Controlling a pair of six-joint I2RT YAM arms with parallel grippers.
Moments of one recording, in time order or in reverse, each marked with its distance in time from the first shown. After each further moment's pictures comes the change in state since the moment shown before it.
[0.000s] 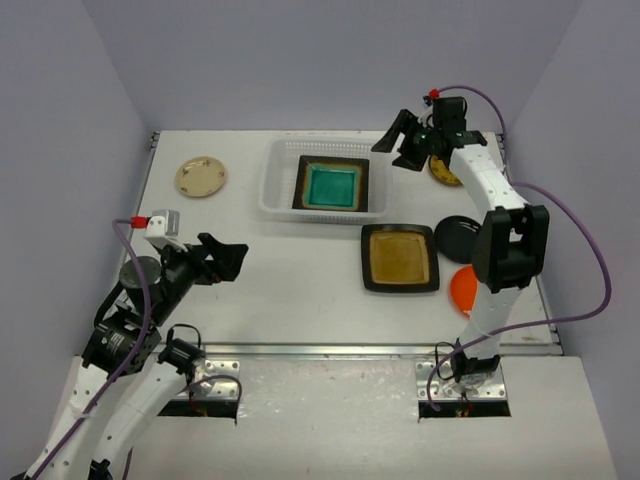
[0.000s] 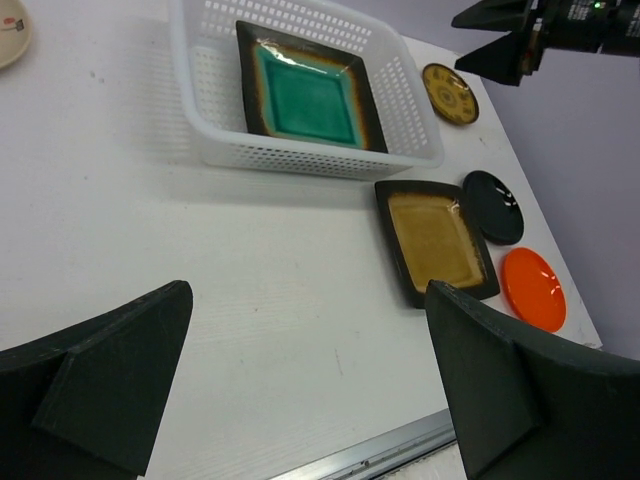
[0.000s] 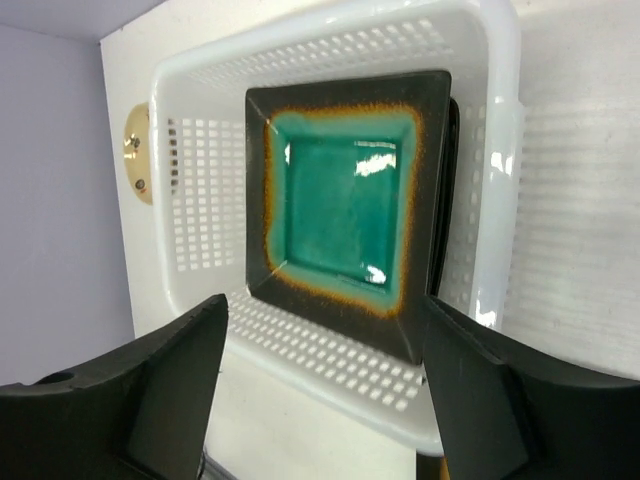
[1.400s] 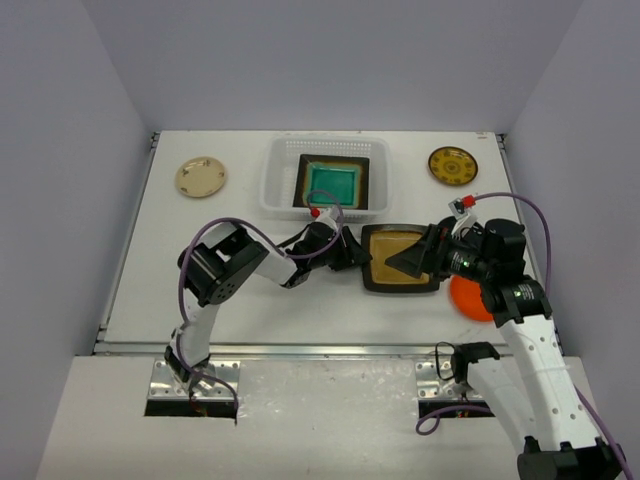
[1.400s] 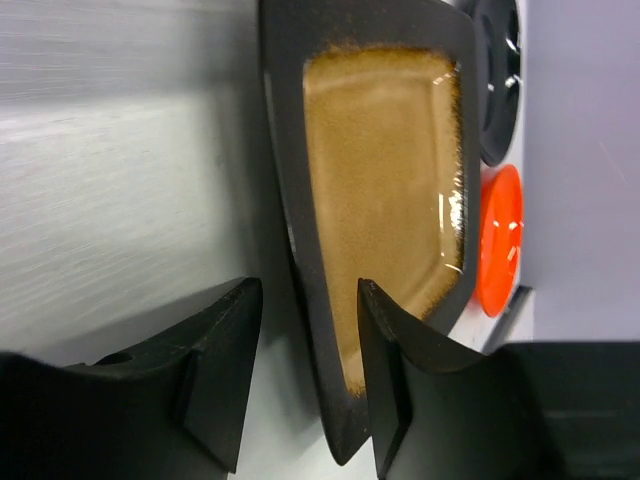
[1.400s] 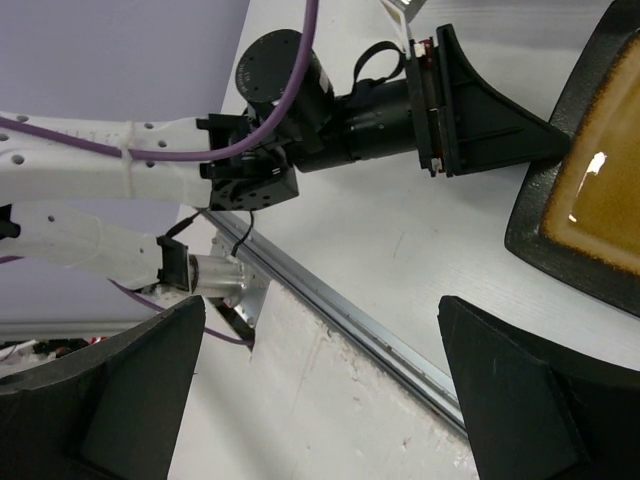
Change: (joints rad) left arm -0.364 1.644 0.167 1.230 0.180 -0.494; right arm 0.000 -1.282 -1.034 -0.038 -0.305 -0.036
